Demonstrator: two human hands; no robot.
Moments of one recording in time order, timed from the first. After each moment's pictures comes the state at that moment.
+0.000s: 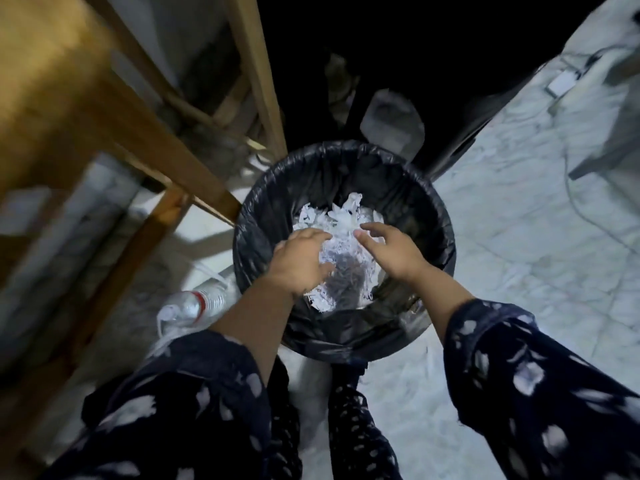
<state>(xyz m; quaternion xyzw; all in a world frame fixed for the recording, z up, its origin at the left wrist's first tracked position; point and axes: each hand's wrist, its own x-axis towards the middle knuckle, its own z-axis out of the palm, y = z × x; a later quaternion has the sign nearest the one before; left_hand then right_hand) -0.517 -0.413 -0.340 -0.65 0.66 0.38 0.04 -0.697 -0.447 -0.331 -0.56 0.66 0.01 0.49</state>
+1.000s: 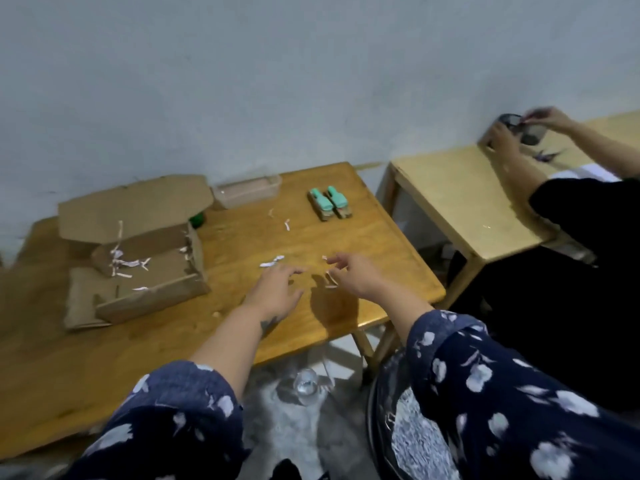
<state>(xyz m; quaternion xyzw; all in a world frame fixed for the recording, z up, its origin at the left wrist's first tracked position) -0.256 -0.232 -0.014 -0.88 0.37 0.18 -0.22 -0.362 -0.379 0.020 -0.88 0.29 0.05 0.37</state>
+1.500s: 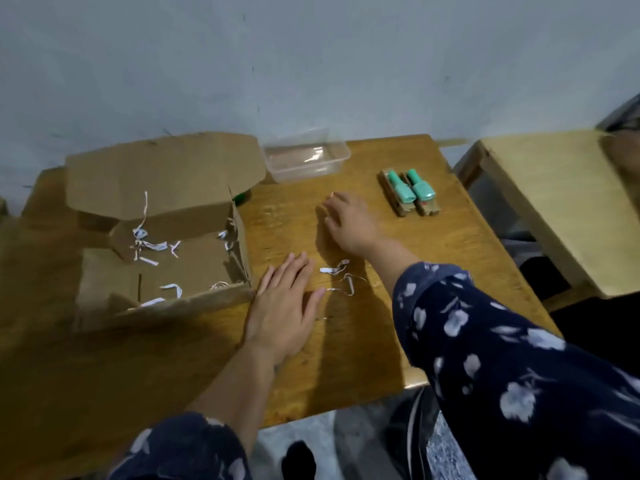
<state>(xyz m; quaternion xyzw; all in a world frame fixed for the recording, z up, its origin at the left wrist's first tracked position) -0.187 -0.179 -0.079 -0.91 0.38 0.05 -0.18 -0.158 -0.377 -0.046 -0.95 0.19 -0.01 0.23</state>
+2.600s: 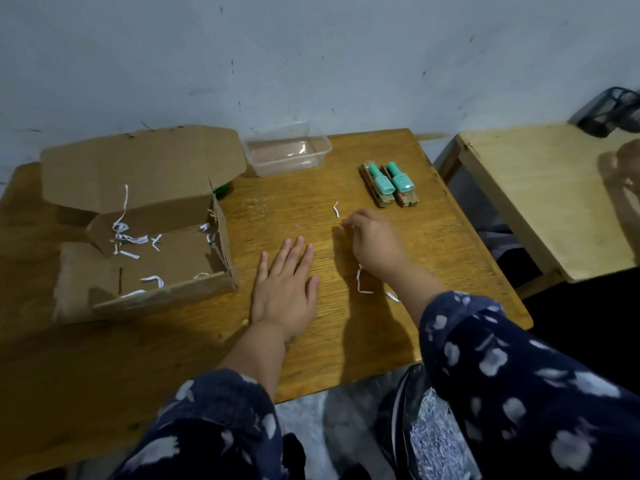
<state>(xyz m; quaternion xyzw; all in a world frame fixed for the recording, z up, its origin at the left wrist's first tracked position) -0.198 -0.211 -0.076 -0.92 0.37 0.06 -0.10 -0.232 -0.392 -0.043 -0.95 0.21 -0.08 0.20</state>
